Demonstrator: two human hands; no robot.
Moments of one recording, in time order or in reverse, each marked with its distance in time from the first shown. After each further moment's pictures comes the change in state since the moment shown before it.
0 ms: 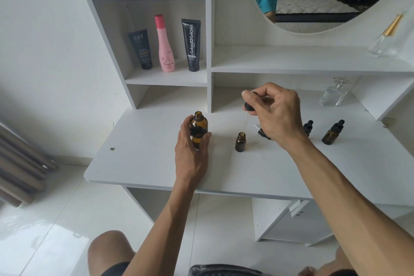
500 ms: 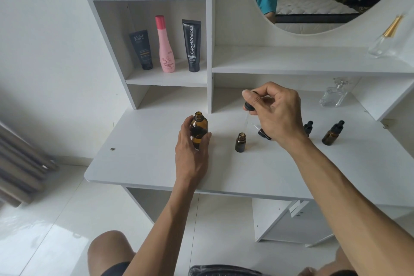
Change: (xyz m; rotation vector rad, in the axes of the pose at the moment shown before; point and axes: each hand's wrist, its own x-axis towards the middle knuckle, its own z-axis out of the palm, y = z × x) left_hand -0.001 0.002 -0.001 0.006 -0.003 -0.004; right_hand 0.002 -0.002 0.000 -0.005 0.006 -0.018
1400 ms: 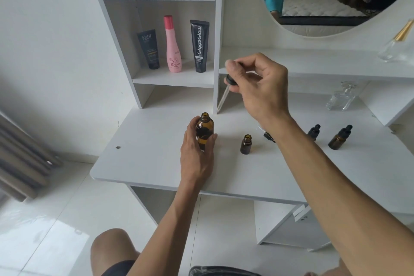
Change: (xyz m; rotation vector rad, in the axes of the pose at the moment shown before) left_hand 0.001 -0.002 0.001 -0.011 -0.001 0.010; right_hand 0.022 -0.053 0.039 0.288 -0.007 -0.054
